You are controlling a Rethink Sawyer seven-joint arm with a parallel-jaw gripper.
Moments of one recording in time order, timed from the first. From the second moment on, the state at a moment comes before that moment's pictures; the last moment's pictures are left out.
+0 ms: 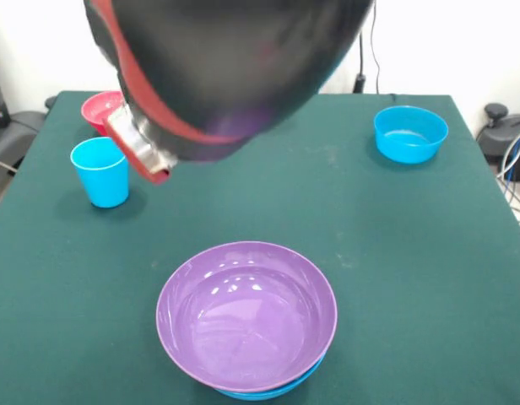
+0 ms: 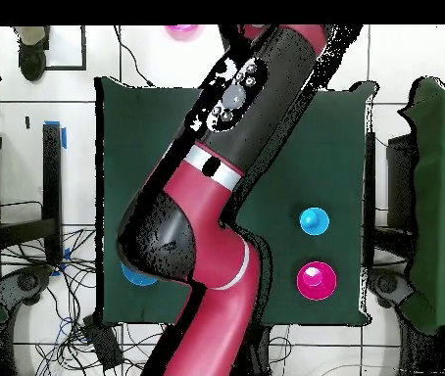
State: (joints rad) arm -0.41 0.20 -2.41 0.29 1.79 2.03 0.23
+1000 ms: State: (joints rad) arm 0.08 0.40 -1.94 0.86 1.61 1.43 0.64
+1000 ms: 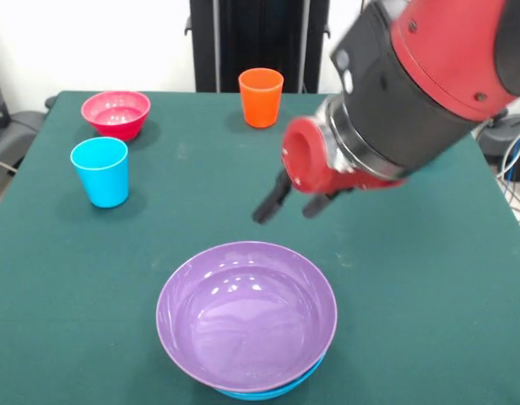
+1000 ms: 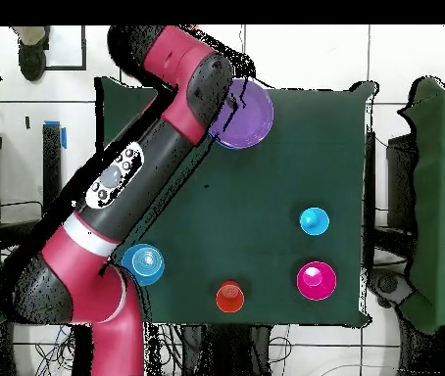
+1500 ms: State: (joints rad) arm 0.14 0.43 -1.75 0.94 1.52 1.20 0.65
